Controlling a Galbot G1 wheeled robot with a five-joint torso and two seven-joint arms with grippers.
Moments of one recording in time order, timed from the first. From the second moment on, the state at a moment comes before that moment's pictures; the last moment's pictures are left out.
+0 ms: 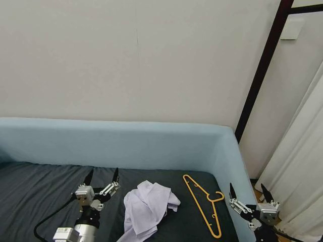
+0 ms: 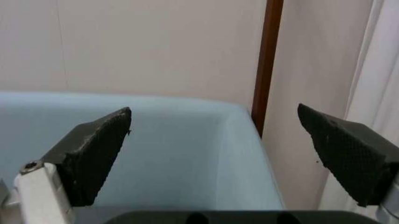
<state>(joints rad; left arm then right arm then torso) 1.57 -1.30 -0.50 -2.19 -0.37 -0.16 -0.12 -1.71 1.37 0.58 2.27 0.10 0.10 0.17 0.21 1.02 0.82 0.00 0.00</state>
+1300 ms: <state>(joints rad) 1.62 -1.35 -0.50 -2.21 -0.34 -0.20 -0.14 -1.65 1.25 0.56 2.21 0.21 0.13 0.16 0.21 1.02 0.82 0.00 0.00</state>
